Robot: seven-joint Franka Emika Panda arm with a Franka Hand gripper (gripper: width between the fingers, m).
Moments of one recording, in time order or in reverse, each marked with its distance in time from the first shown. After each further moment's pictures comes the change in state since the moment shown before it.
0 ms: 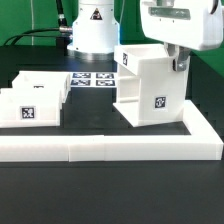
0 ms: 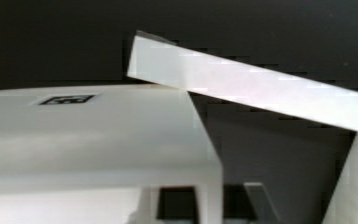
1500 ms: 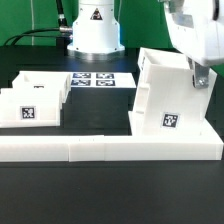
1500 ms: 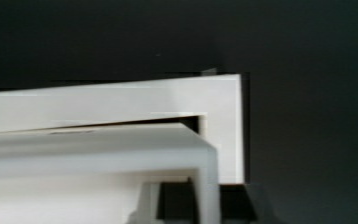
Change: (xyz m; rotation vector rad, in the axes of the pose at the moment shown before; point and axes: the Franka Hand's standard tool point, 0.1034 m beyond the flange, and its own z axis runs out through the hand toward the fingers) arm 0.019 -0.107 0.003 0.071 -0.063 0.262
